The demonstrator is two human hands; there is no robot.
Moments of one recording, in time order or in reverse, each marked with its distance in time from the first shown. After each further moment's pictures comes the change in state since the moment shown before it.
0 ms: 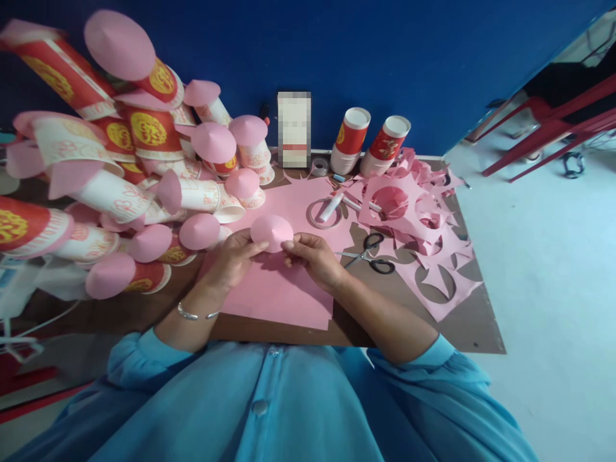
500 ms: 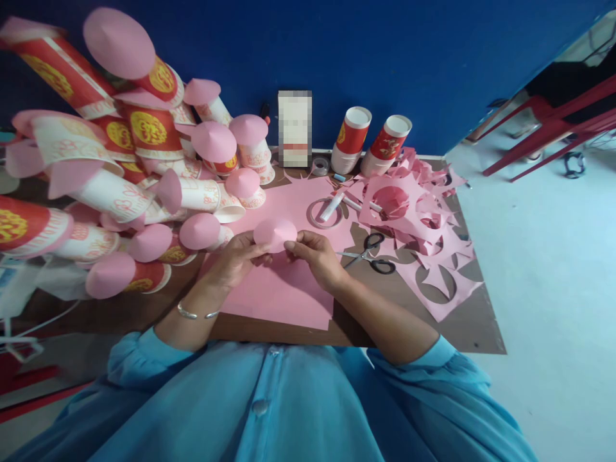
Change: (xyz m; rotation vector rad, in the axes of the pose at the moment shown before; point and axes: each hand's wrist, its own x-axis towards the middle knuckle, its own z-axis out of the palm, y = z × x) left_hand -0.001 0.006 0.004 0.006 -0.047 -0.055; right_hand 0.000 -0.001 0.002 -0.089 0.046 -0.130
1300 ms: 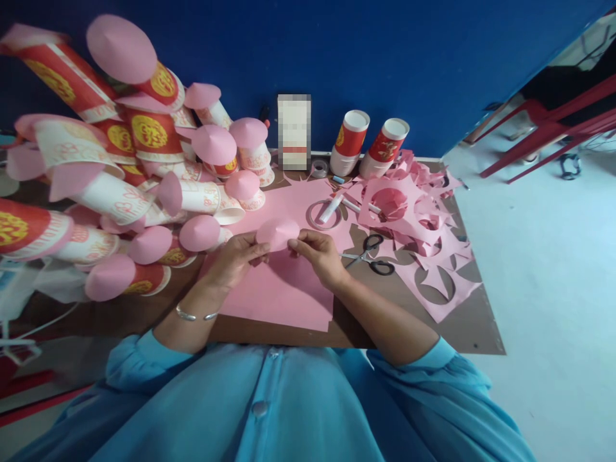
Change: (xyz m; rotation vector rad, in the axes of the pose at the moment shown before) left_hand 0.003 -0.003 -0.006 0.134 0.069 0.009; right_hand 0.003 0.002 -0.011 -0.190 0.039 -0.152
